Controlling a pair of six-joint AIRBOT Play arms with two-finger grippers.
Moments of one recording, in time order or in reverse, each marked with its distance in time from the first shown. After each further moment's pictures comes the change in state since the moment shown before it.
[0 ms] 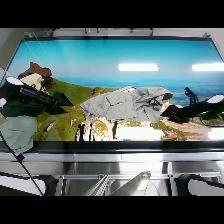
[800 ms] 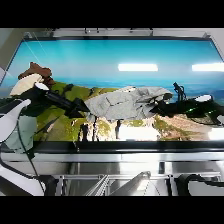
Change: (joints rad) left arm -0.224 -0.163 0.024 -0.081 0.085 0.018; right arm 0.095 -0.021 -0.002 0.300 -0.045 -0.210
